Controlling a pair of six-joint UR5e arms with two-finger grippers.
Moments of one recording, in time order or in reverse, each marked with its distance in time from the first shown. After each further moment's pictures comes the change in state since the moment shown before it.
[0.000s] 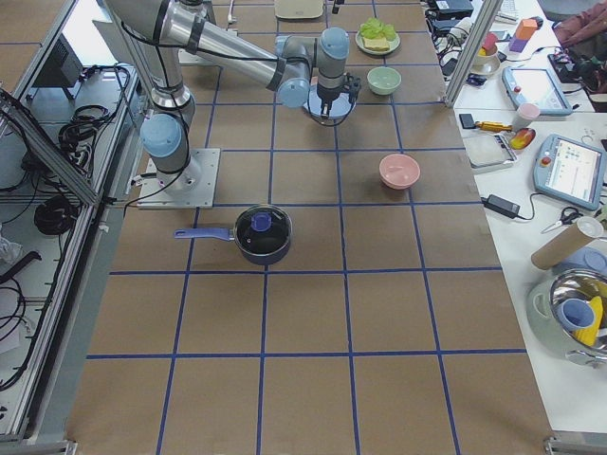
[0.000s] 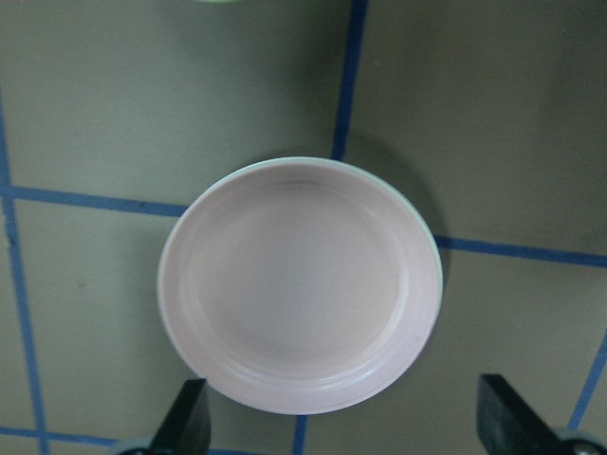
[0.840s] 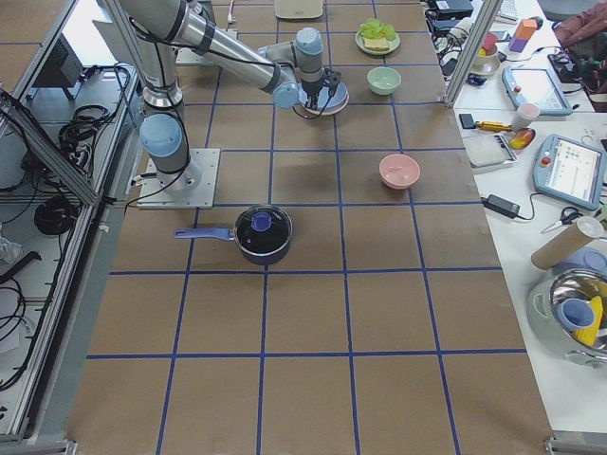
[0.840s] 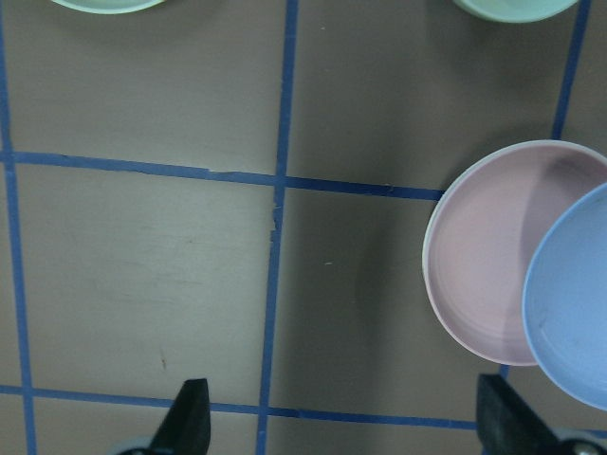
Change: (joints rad) left arm -0.006 0.183 -0.150 0.155 0.113 0.087; right arm 0.152 0.070 0.111 -0.282 0.010 0.266
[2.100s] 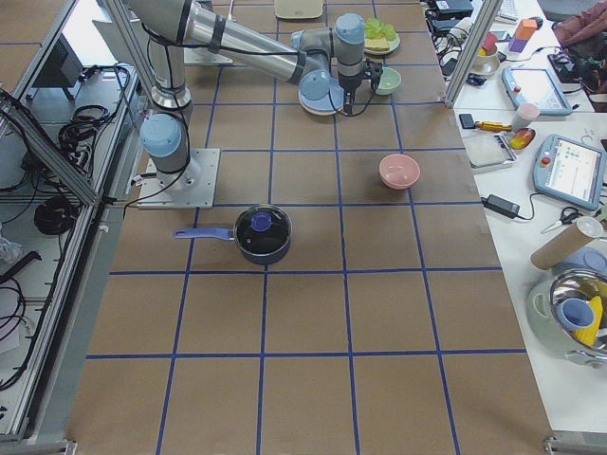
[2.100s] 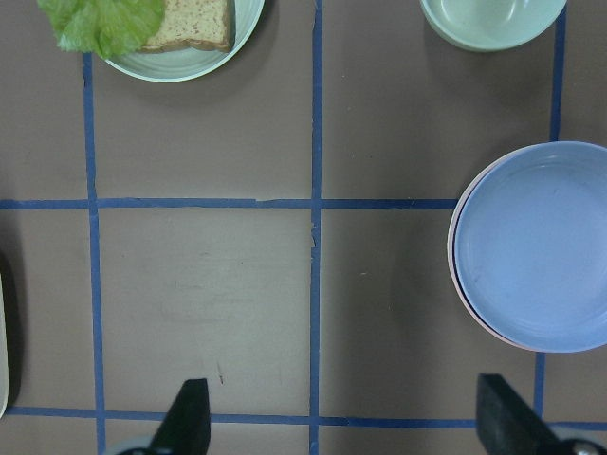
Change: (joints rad) left arm 0.010 0.036 -0.015 0.001 0.004 0.013; right arm -0.199 0.025 -0.350 0.337 -0.048 -0.331
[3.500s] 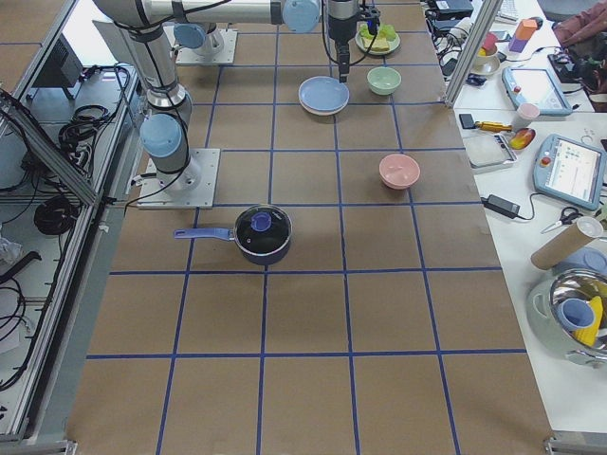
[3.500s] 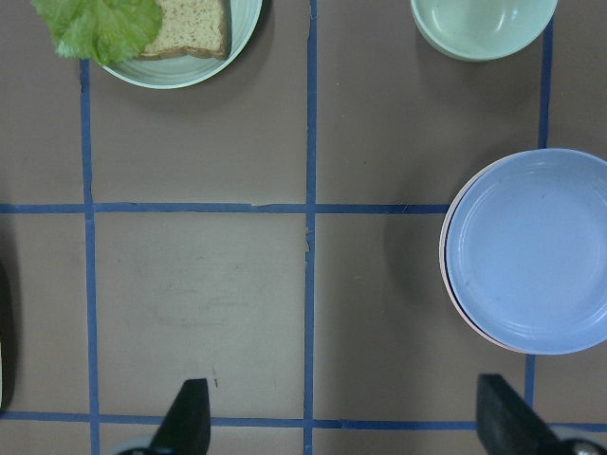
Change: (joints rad) left arm 0.003 0.004 0.007 0.001 -0.015 -0.001; right arm 0.042 -0.170 -0.213 0.413 -0.165 -0.171
